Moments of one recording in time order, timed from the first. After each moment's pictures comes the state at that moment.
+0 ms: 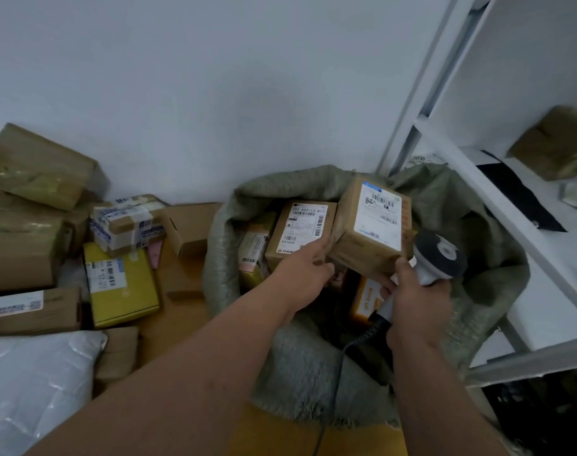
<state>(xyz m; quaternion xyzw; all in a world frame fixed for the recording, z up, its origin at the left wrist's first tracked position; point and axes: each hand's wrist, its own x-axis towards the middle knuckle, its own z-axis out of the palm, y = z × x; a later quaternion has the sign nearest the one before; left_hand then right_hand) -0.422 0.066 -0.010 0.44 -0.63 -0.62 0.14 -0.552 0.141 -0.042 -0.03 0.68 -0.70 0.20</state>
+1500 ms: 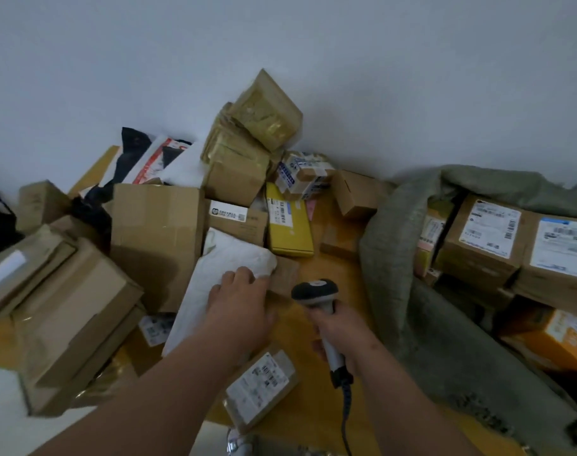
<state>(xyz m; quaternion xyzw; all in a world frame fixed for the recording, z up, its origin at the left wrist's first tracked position) -0.091 0.122 -0.086 0.67 -0.72 -0.16 -0.06 -0.264 0.129 -0.106 -0.35 0.72 -0.15 0.58</state>
